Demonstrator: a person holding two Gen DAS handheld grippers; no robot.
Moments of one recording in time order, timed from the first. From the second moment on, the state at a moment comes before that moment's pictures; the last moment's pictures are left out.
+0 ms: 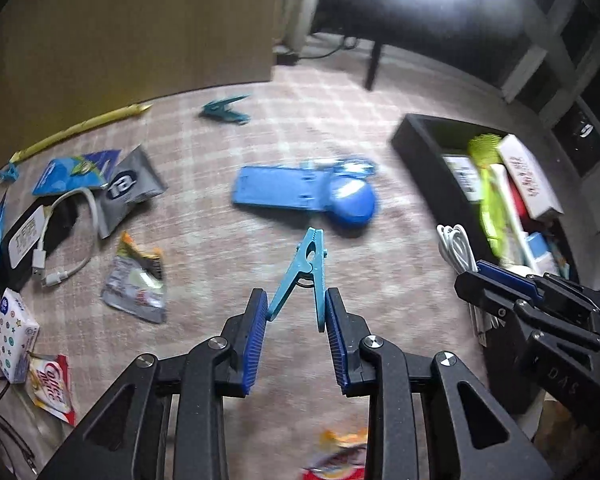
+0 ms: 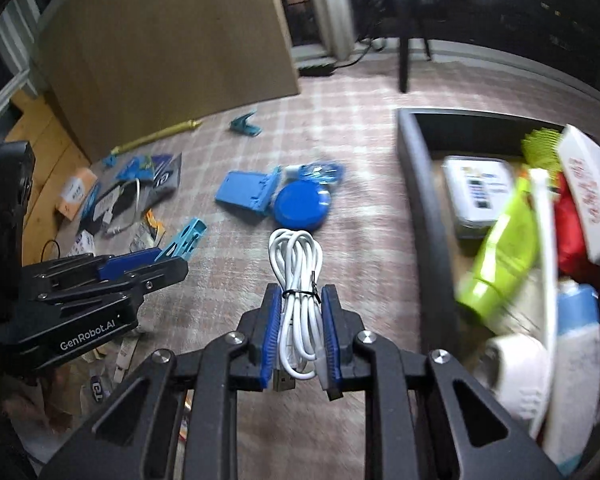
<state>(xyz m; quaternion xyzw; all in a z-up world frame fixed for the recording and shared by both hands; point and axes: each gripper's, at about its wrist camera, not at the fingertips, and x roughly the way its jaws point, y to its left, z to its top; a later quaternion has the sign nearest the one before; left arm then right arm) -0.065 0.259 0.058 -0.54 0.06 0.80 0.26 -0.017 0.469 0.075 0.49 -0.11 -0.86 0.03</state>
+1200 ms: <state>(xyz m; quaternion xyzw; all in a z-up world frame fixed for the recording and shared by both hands) 0.024 0.513 0.114 -0.52 0.09 0.77 0.37 0.068 0.716 0.119 0.45 -0.15 -0.88 -0.05</state>
